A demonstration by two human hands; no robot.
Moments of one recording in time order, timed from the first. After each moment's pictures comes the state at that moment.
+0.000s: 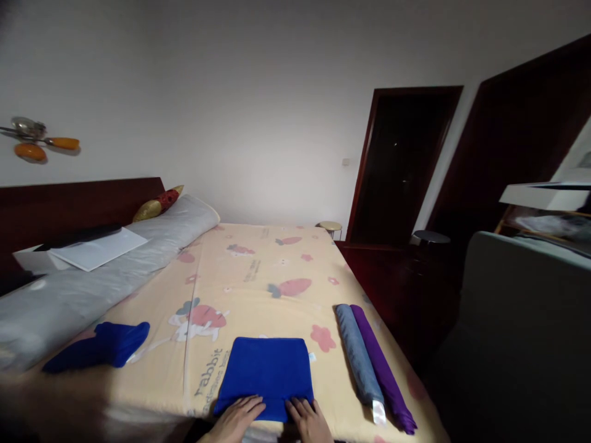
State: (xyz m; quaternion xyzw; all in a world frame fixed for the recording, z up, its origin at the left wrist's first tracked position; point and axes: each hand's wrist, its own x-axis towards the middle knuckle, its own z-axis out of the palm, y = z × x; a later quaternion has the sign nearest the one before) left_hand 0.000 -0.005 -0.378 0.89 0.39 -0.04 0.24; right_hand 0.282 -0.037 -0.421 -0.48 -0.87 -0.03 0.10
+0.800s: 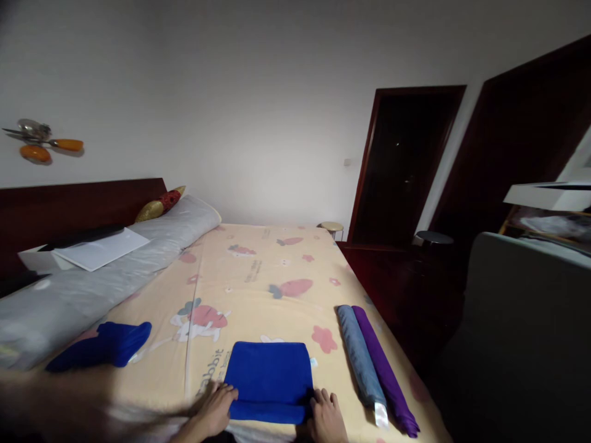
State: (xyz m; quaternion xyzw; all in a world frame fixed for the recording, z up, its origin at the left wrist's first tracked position) left_hand -0.044 0.013 -0.375 0.82 0.54 -0.05 0.18; right_hand 0.296 -0.034 -0.399 -0.65 -0.76 0.05 0.02
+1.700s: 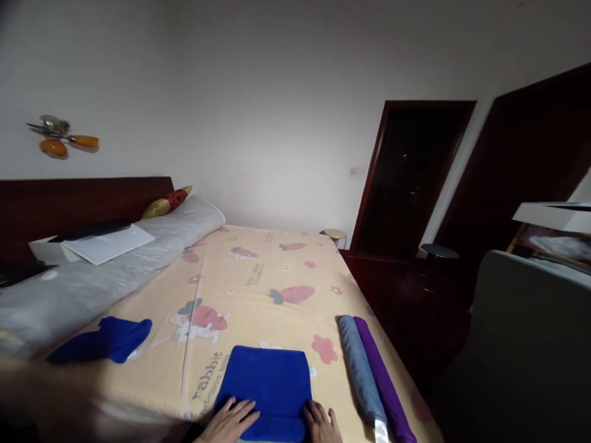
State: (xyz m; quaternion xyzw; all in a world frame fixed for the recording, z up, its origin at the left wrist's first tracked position) left_hand -0.012 -0.002 -0.376 0.89 0.40 -0.07 0.22; right_hand 0.307 -0.029 -0.408 -0.63 -0.77 0.11 0.01
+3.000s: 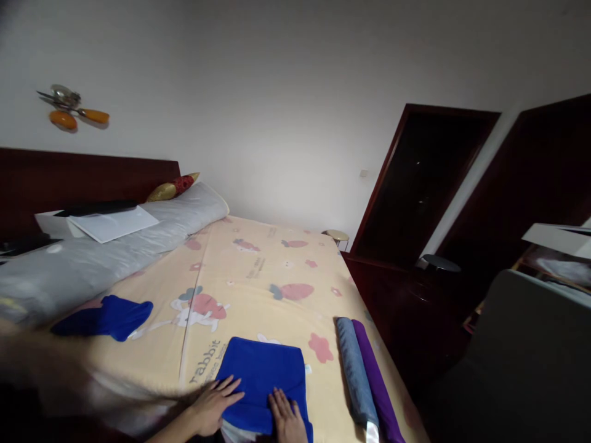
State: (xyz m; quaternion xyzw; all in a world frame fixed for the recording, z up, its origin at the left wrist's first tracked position) left_hand -0.032 0.005 -0.362 0.86 0.45 -0.10 0.22; right_hand 0.248 -0.018 -0.435 -0.53 -0.84 0.10 0.00
